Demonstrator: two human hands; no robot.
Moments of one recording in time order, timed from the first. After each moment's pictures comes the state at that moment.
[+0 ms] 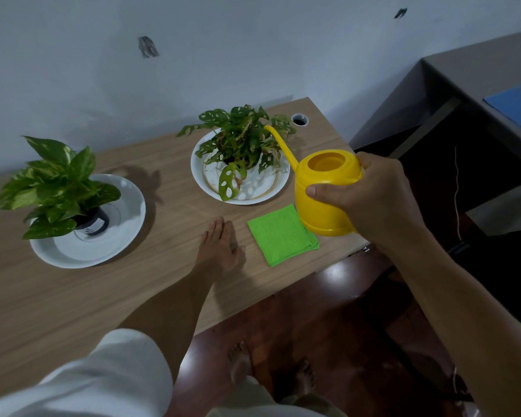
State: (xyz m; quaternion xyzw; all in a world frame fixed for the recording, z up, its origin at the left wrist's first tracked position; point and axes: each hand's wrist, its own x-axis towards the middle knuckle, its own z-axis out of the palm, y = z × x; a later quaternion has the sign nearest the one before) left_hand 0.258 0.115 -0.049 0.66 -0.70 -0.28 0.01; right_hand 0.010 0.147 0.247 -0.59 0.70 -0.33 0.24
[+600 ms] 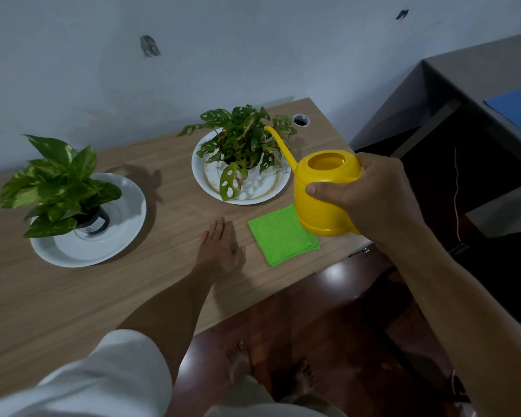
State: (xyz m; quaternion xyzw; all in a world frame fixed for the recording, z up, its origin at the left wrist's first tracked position) left_hand 0.260 0.119 -0.048 0.65 -0.70 -0.28 0.04; right_hand 0.012 0.144 0.248 -0.59 0.70 -0.33 0.23
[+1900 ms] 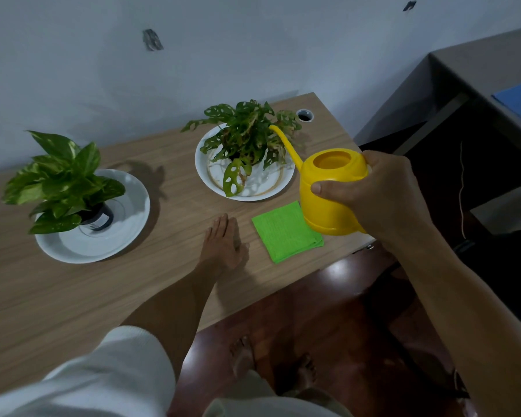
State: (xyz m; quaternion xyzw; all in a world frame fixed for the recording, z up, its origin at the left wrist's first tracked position) left_hand 0.262 0.118 -0.050 0.65 -0.71 -0.28 0.02; right_hand 0.014 0.146 0.248 -0.58 0.71 -0.32 0.24
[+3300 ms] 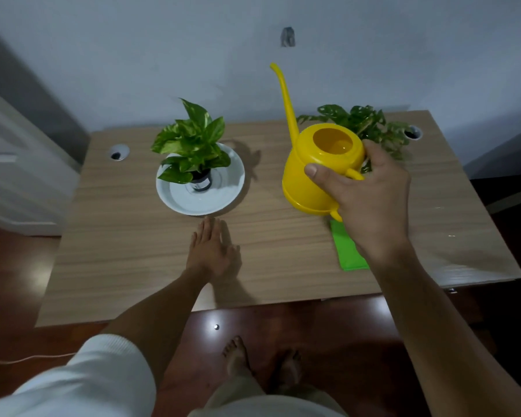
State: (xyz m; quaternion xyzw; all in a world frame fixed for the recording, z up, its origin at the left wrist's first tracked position) left_hand 0.426 0.231 -0.029 0.80 -0.54 -0.24 0.06; right_hand 0.164 0.152 0.233 -0.59 0.54 -0.46 0.39
